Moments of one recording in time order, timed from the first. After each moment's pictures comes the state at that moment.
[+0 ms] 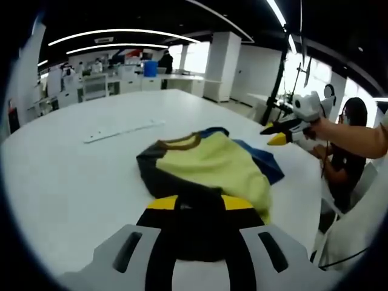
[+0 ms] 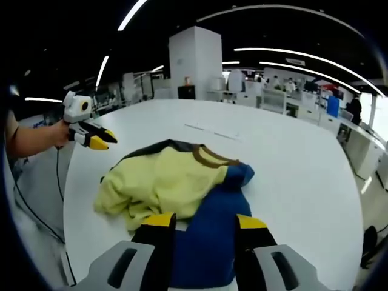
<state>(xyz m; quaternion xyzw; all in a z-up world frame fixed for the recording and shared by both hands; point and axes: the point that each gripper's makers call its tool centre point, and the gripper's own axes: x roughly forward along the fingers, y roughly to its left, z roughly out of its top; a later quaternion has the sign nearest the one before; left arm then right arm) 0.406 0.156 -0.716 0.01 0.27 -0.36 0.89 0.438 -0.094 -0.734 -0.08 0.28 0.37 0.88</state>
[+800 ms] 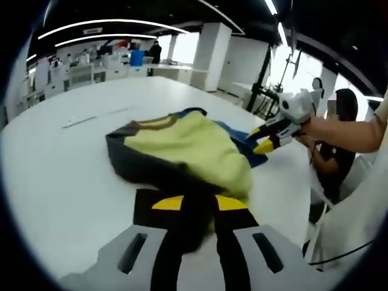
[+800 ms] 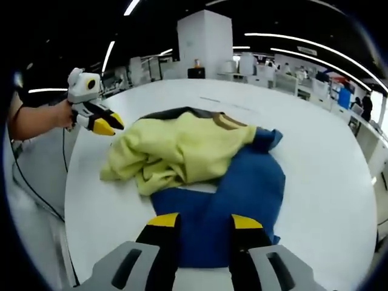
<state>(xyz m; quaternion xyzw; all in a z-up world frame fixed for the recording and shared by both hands) 0.373 0.123 -0.750 0.02 0.30 -0.41 0.86 0.395 -0.082 -0.786 -0.11 0.33 0.39 0.85</state>
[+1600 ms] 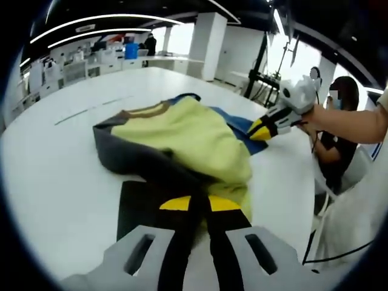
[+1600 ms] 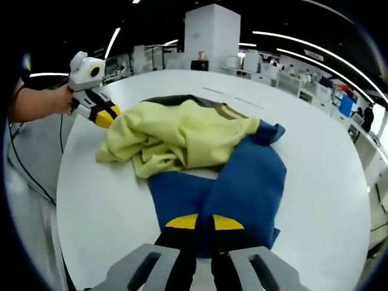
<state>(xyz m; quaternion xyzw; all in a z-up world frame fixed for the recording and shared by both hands) 0.370 0.116 -0.770 0.05 0.32 -0.41 0.85 0.391 -0.090 -0.798 -0.16 0.33 0.38 0.85</state>
